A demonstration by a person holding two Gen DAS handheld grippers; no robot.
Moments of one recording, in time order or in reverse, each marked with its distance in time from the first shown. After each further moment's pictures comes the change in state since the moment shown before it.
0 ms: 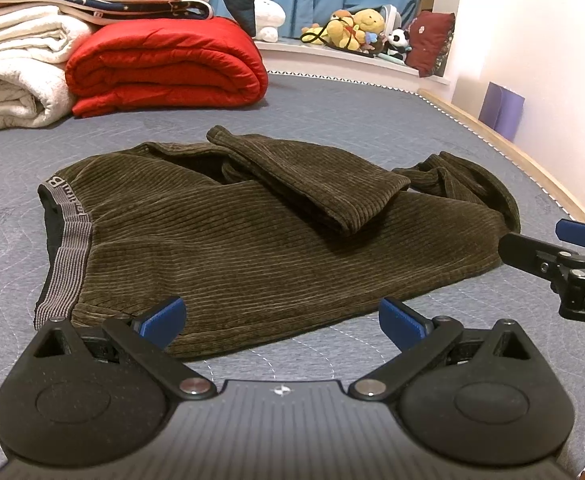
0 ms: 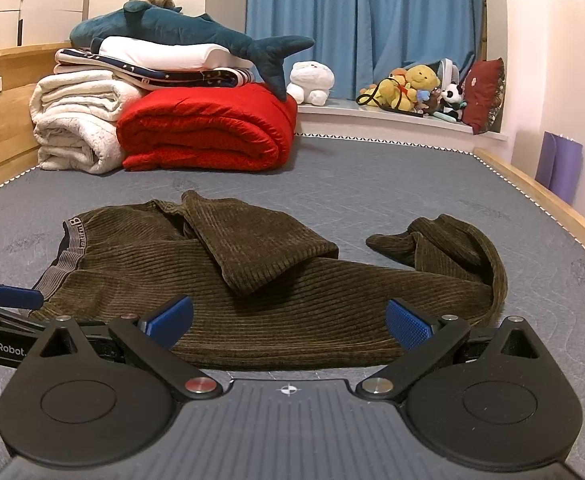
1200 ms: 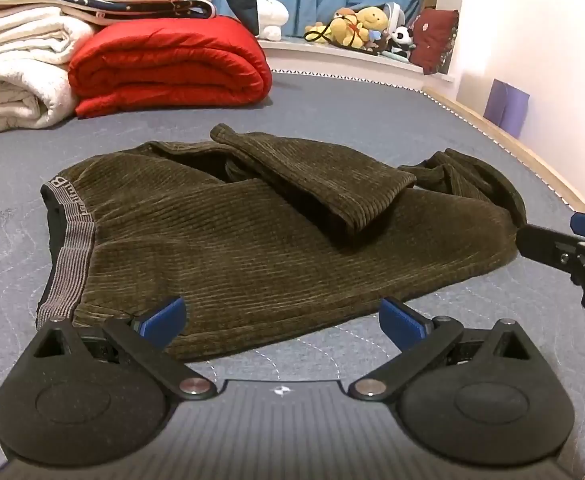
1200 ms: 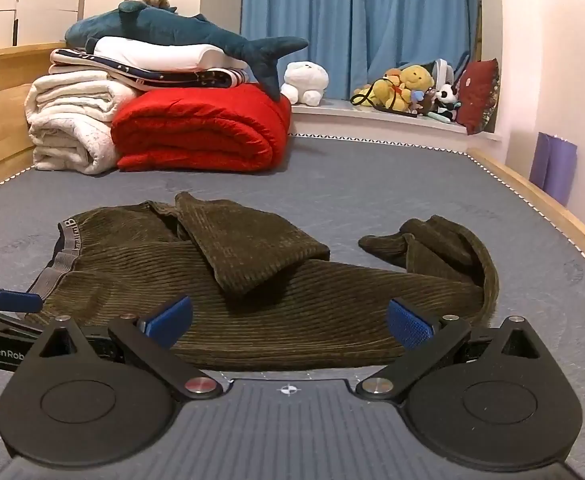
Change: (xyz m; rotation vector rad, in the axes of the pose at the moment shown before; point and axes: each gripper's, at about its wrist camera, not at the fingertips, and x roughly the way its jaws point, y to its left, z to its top) left arm 0.002 0.002 0.001 0.004 -0.009 0.014; right arm -0.025 -0.014 0.018 0.023 0.004 0.006
